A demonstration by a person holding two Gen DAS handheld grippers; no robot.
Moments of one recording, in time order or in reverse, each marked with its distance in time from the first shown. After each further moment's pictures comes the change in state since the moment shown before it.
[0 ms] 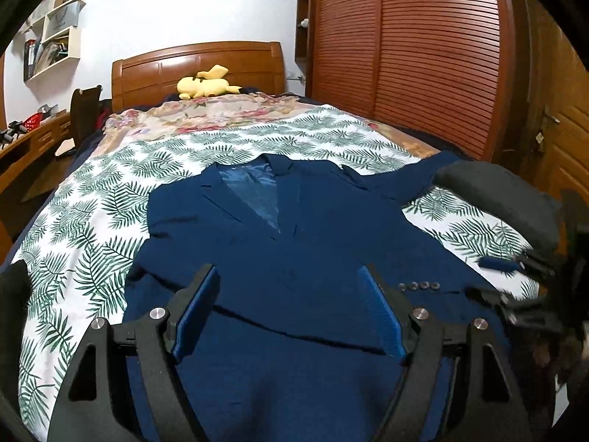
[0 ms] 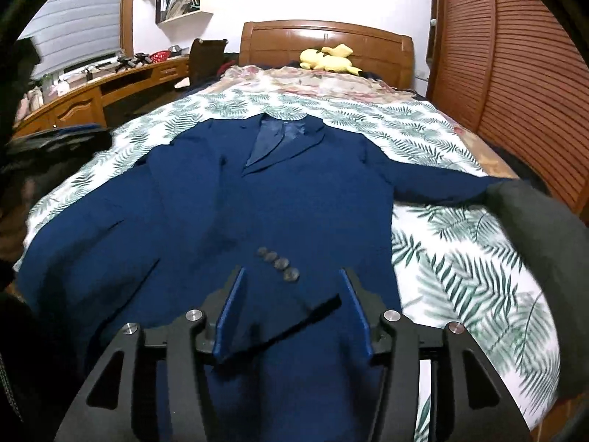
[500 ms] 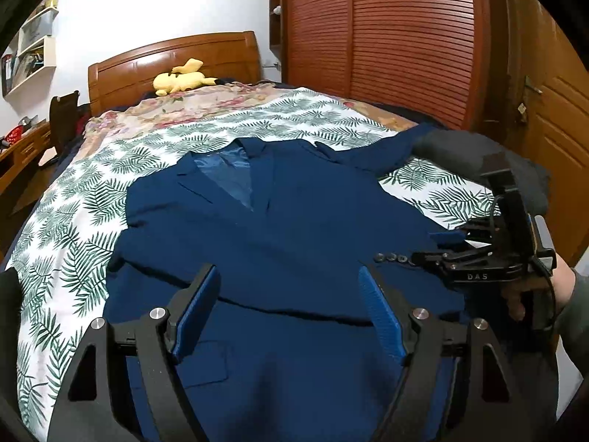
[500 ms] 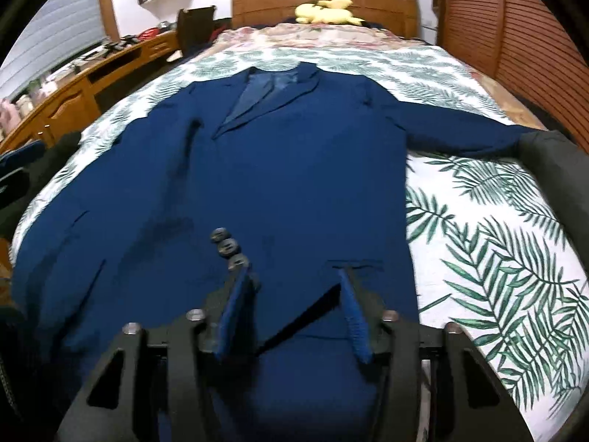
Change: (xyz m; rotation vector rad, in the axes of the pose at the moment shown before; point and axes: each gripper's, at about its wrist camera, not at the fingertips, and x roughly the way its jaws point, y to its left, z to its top) left arm 0.001 -0.026 -0.016 0.078 0.053 -0.051; right arm 0.073 -0.028 0.003 0.075 0.172 0.116
